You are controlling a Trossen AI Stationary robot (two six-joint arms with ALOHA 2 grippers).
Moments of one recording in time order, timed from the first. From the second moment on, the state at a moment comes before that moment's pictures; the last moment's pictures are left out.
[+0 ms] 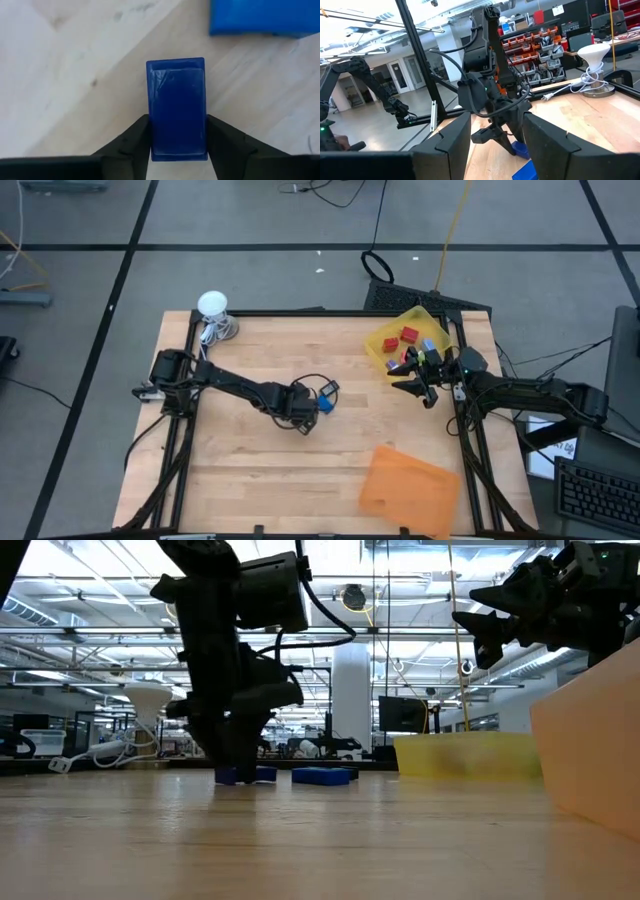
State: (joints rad) left arm -0.11 1.88 1.14 -0.63 -0.24 -0.90; right arm -0.46 0.75 0.07 0.89 -0.63 0.38
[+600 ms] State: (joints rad) left arm -0.19 1.78 1.22 -0.30 -0.20 -0.61; right arm -0.33 0.75 0.07 0.86 -0.52 0.23
